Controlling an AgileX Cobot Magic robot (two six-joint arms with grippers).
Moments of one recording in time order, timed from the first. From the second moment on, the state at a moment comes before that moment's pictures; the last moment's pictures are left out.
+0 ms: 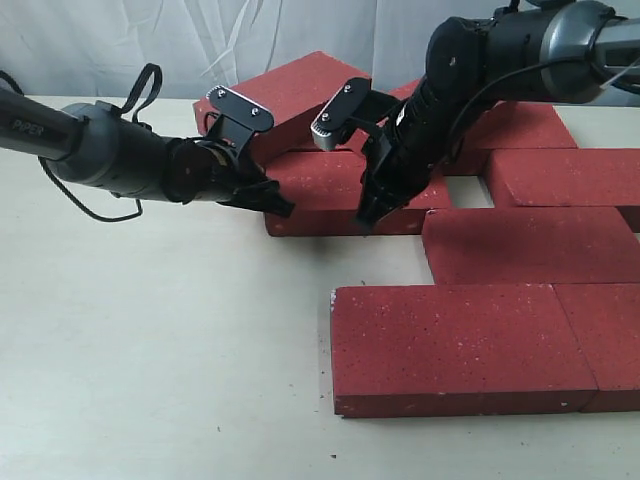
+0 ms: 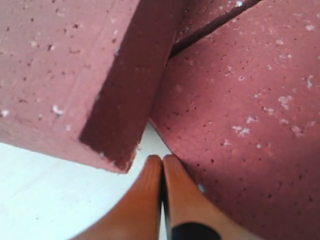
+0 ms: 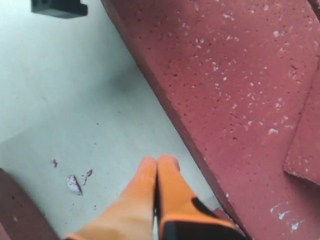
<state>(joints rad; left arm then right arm) -0.47 2.12 -1.19 -0.26 -0.13 0.38 0.46 1.97 -1.39 0.21 0.72 -0.74</state>
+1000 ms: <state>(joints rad) -0.46 2.09 -1.19 -0.25 -0.07 0.40 0.38 1.97 -1.39 0.31 0.72 -0.72</state>
